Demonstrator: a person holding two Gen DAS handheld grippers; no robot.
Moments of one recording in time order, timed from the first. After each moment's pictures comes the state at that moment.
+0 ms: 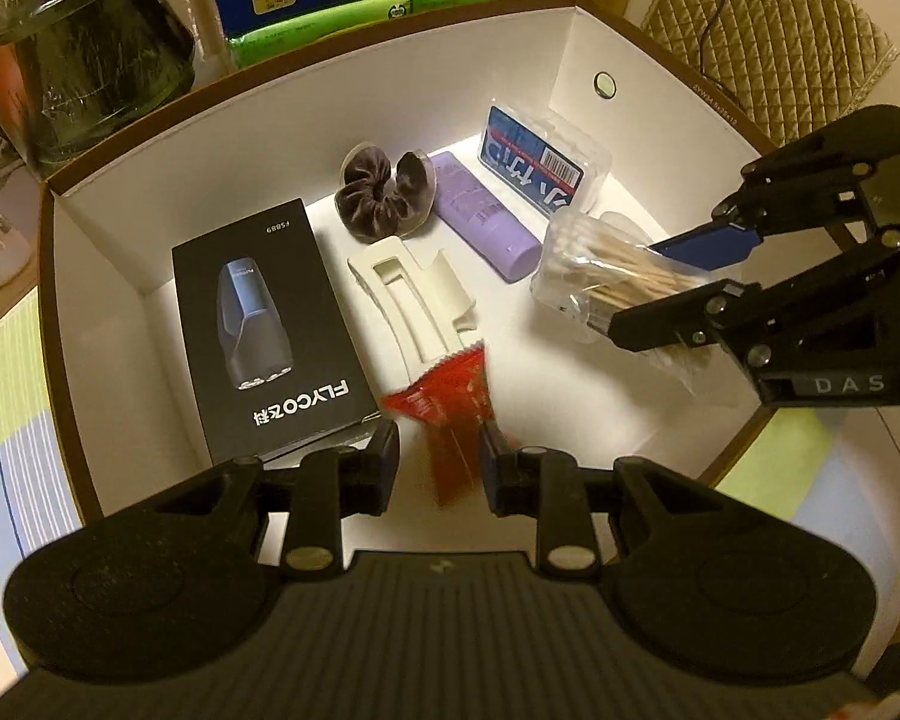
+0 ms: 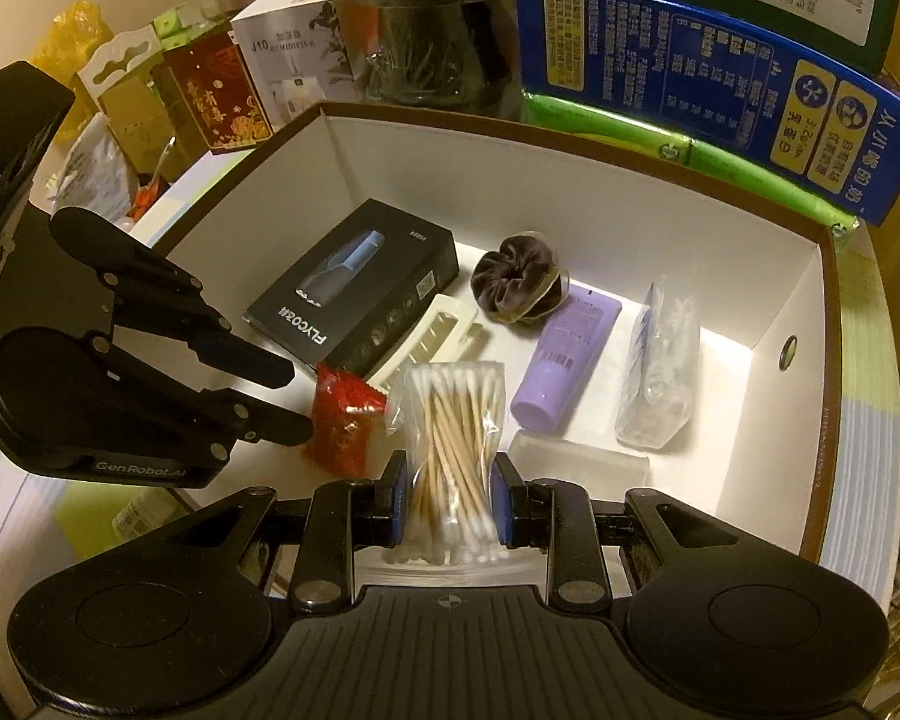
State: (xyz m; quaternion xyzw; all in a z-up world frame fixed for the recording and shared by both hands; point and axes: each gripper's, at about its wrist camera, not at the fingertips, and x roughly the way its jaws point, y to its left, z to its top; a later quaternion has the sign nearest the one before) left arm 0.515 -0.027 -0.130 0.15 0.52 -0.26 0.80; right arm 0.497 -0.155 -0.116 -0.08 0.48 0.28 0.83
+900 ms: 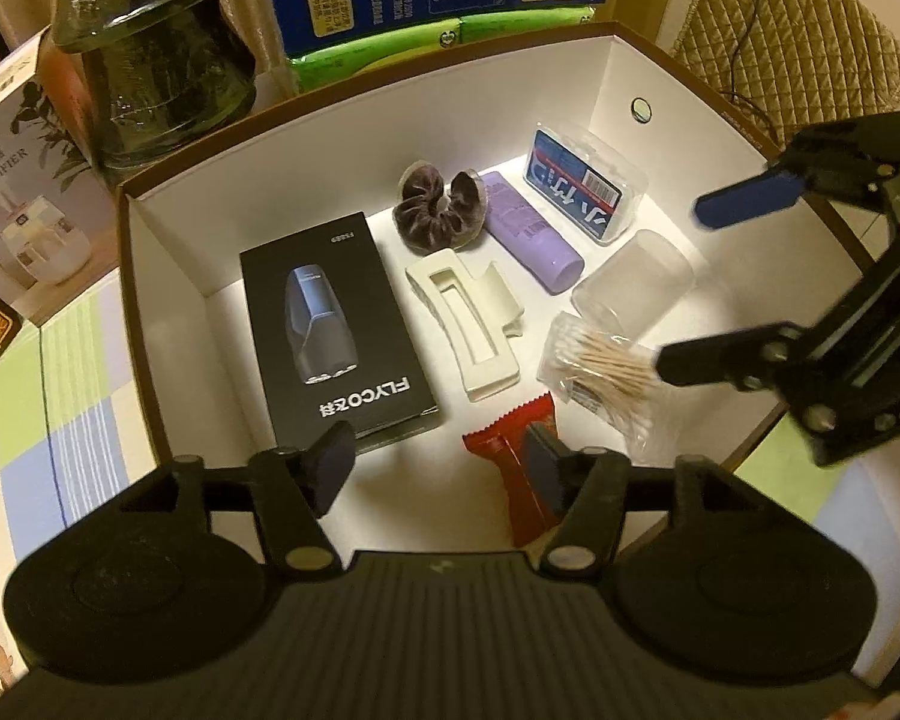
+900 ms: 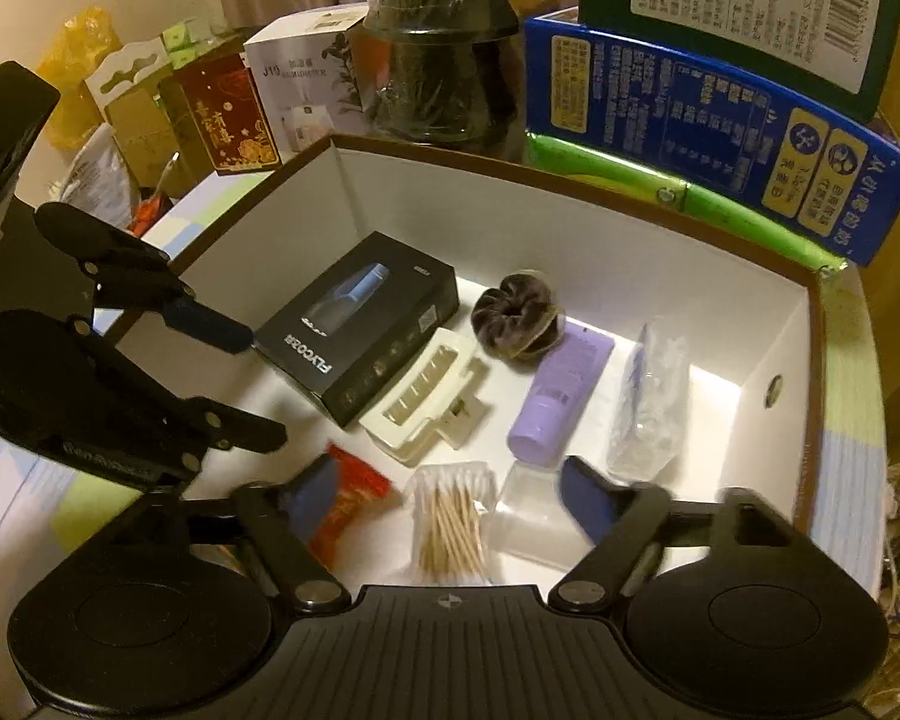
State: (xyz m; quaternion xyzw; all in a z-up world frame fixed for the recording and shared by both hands) left arm 0.510 -0.012 -0.109 0.15 0.50 -0.22 0.82; right arm 0.490 -0.152 -0.103 -0.10 0.45 0.28 0.84
